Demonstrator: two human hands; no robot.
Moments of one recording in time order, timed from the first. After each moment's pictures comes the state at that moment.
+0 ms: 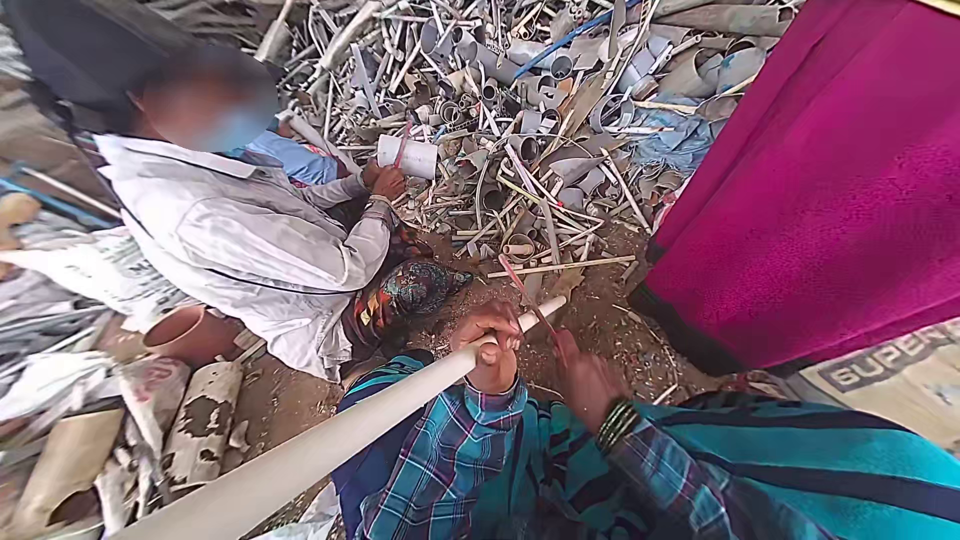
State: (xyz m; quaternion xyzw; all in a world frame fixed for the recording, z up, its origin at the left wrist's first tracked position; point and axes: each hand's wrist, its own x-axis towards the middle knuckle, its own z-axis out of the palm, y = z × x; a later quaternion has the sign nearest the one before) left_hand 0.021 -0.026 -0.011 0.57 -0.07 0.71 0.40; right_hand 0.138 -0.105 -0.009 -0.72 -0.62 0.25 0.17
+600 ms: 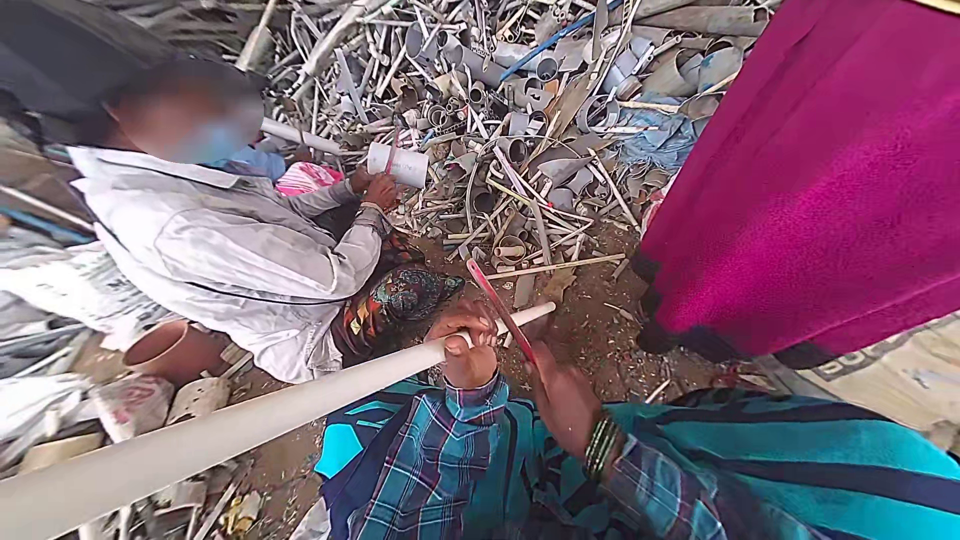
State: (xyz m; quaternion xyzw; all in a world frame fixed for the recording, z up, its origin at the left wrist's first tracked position) left_hand 0.015 -0.014 -0.011 0.56 -0.06 0.72 0.40; right_hand 0.130 -0.113 0.001 -0.66 -0.64 0.31 0.23
